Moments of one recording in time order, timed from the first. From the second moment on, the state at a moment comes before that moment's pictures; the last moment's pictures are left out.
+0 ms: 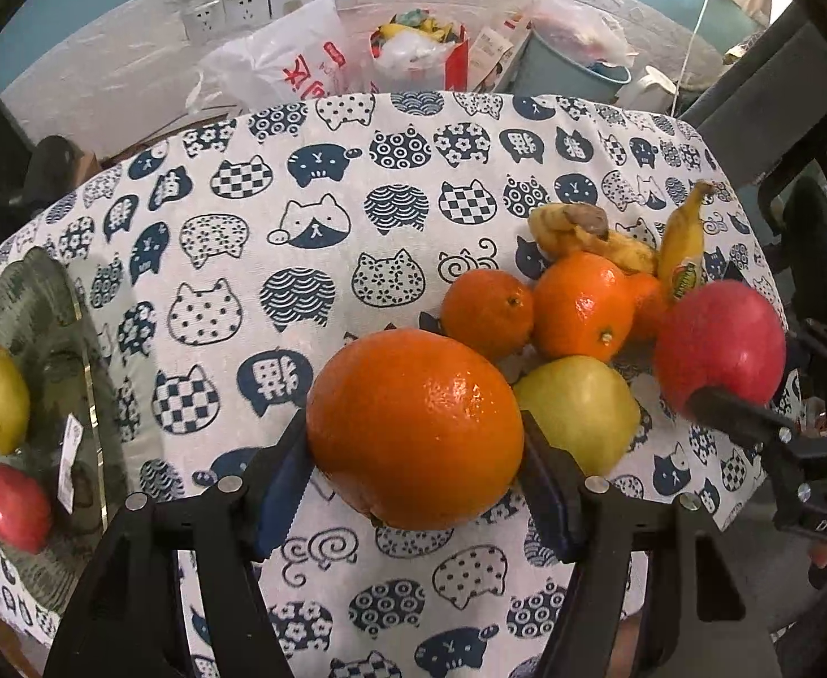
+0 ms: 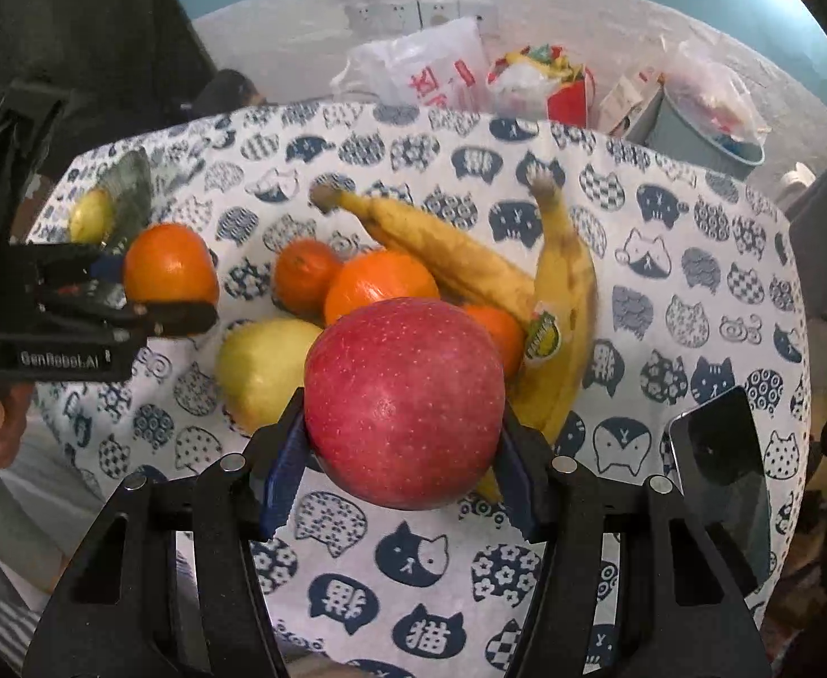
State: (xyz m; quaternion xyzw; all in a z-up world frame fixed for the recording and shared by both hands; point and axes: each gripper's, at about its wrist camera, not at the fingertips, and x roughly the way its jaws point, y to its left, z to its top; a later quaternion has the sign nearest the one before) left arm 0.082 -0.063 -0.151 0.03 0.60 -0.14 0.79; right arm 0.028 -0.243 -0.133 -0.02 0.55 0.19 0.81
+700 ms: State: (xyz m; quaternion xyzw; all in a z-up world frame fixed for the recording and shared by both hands) left arm 0.061 -0.008 -0.120 -0.01 0.57 -0.10 0.81; right arm 0.031 -0.183 -0.097 -0.03 0.50 0.23 0.83
